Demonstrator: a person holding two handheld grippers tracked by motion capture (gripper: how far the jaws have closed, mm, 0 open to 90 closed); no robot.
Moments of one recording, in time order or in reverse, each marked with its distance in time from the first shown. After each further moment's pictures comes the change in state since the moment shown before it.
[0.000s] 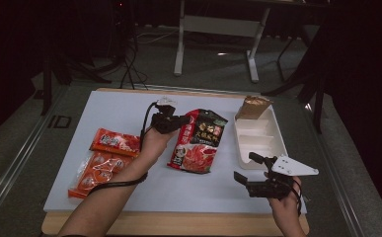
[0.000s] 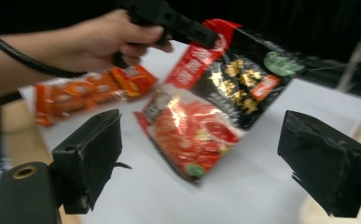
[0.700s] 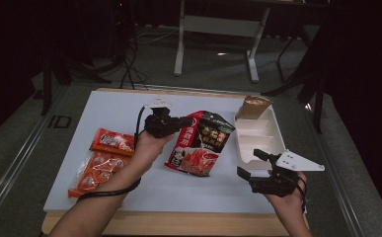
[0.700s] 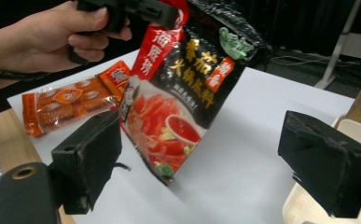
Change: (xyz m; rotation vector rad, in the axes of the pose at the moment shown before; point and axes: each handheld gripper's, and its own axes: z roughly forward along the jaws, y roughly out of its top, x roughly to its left) left arm -0.024 0.007 -0.046 -0.084 -0.169 0.033; right arm 0.000 0.019 -0.008 0.017 -0.046 0.036
